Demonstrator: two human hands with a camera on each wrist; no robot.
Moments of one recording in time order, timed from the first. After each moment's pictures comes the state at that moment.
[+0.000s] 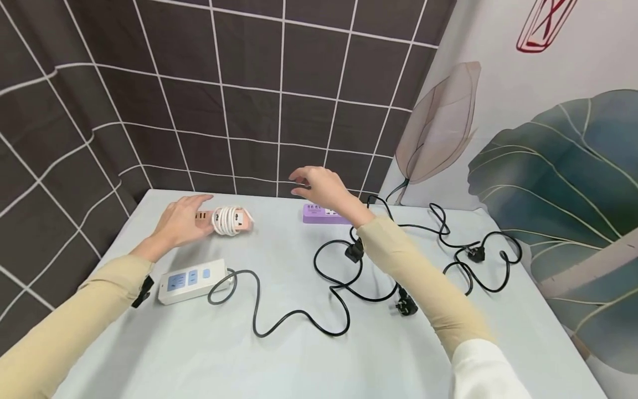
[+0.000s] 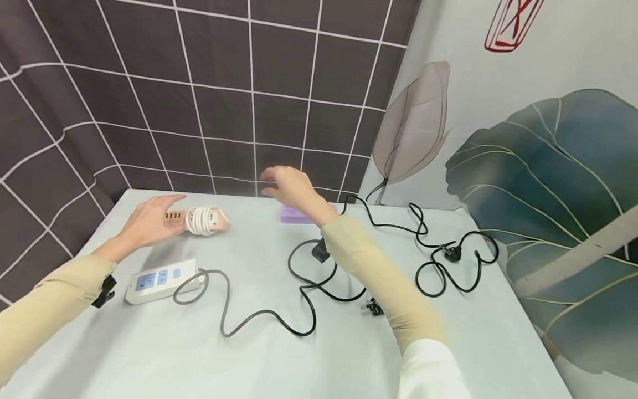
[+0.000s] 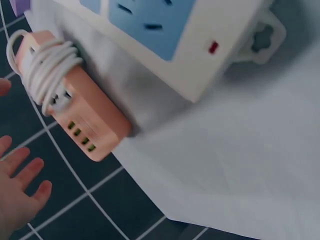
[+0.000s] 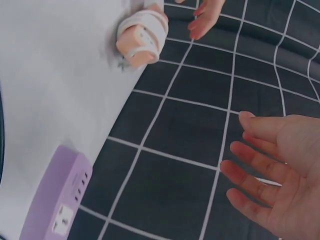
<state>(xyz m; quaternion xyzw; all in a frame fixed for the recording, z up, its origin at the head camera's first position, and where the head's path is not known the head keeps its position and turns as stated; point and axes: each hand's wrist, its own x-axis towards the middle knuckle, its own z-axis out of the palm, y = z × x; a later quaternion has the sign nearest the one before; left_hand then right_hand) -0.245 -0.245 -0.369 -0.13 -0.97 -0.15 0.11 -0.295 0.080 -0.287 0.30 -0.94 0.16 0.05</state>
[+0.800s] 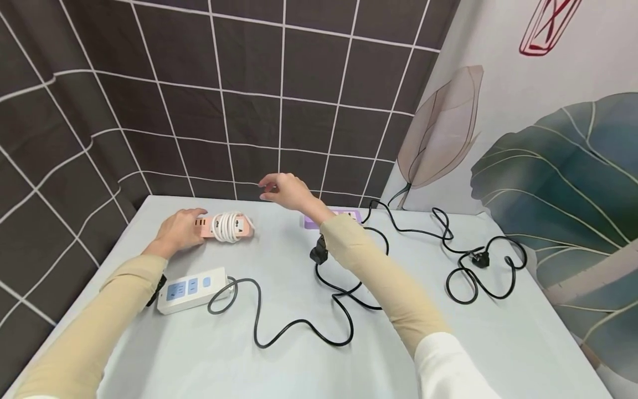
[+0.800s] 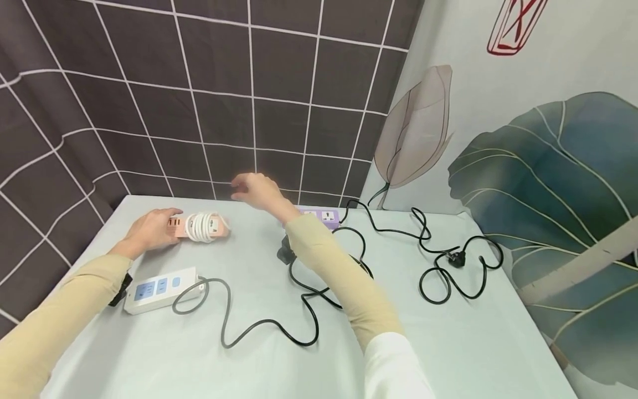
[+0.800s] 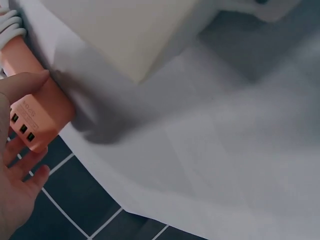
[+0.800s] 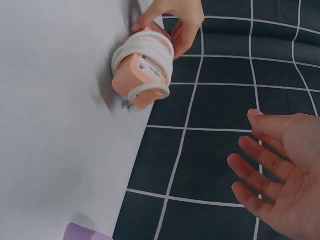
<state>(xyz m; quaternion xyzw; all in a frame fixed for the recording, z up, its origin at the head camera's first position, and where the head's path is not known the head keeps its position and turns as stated) -0.281 -0.268 -0.404 -0.10 -0.99 -0.12 0.03 -0.325 0.017 -0.312 0.31 -0.92 0.25 -0.01</state>
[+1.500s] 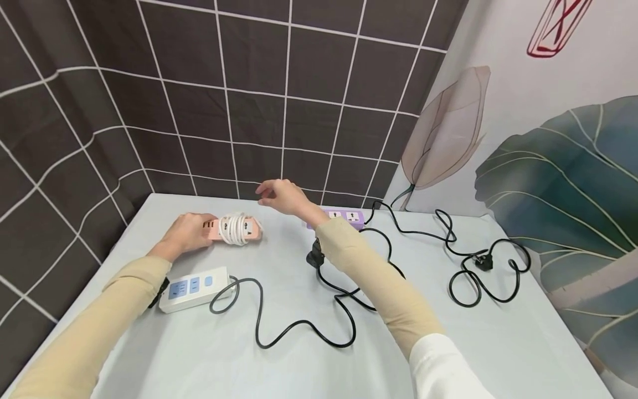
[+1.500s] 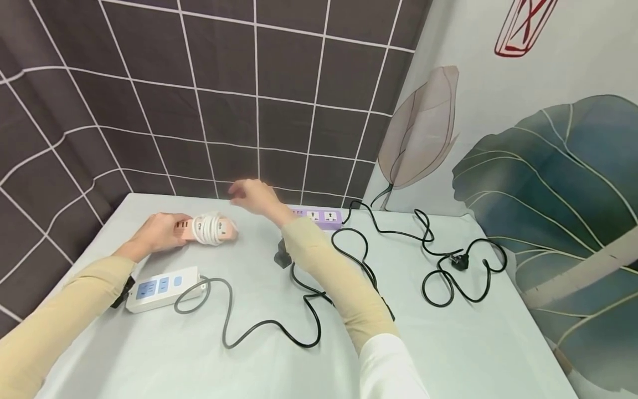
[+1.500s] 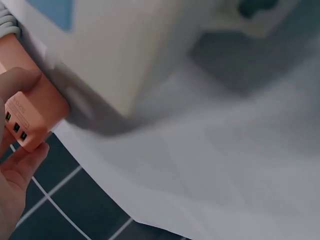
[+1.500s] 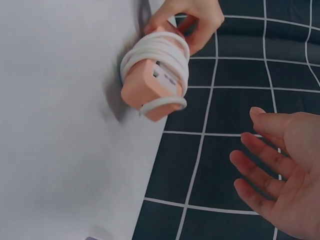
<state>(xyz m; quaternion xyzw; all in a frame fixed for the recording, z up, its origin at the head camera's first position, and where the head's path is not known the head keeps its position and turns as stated) -0.277 -0.260 -0.408 -0.14 -0.98 -0.14 0.03 -0.328 0.002 -0.329 0.32 -0.92 0.25 -0.03</state>
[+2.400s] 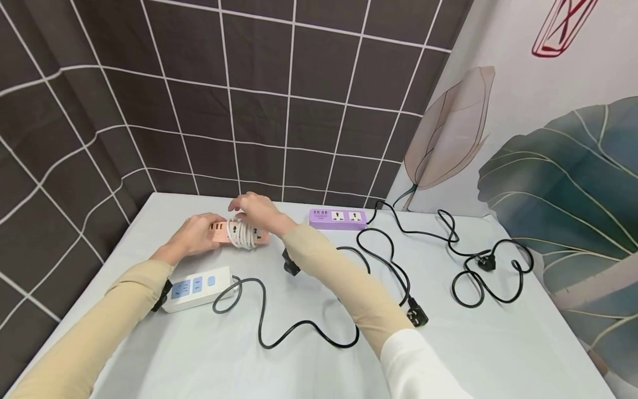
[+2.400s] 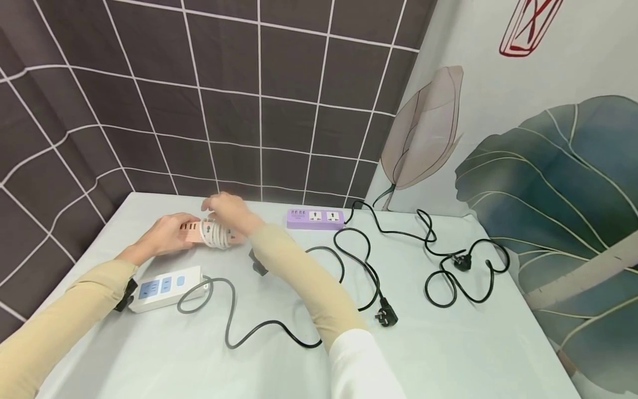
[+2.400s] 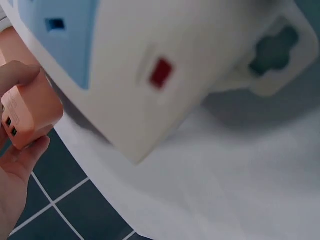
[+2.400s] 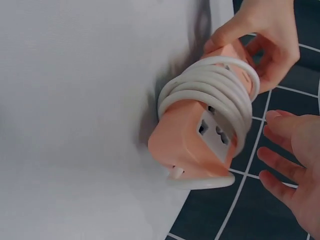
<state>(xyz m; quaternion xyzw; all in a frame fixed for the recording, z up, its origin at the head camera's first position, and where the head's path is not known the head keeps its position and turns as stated) -0.271 -0.253 -0.412 -0.16 -0.97 -0.20 0.04 -0.320 -0.063 -0.364 0.40 -0.91 0.07 0.01</state>
